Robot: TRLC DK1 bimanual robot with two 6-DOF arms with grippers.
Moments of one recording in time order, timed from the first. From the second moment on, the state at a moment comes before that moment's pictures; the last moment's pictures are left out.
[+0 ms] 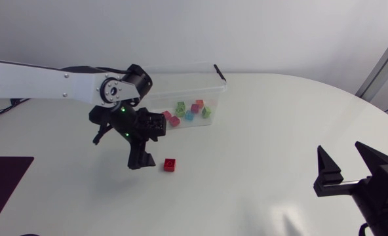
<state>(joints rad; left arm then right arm) -0.44 1.83 1.23 -0.74 0.17 1.11 -0.03 0.06 0.03 -0.03 0.01 -0.17</state>
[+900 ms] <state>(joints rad) -0.53 2.11 1.37 -0.76 0.17 1.09 -0.03 0.06 0.03 -0.03 0.01 -0.17</state>
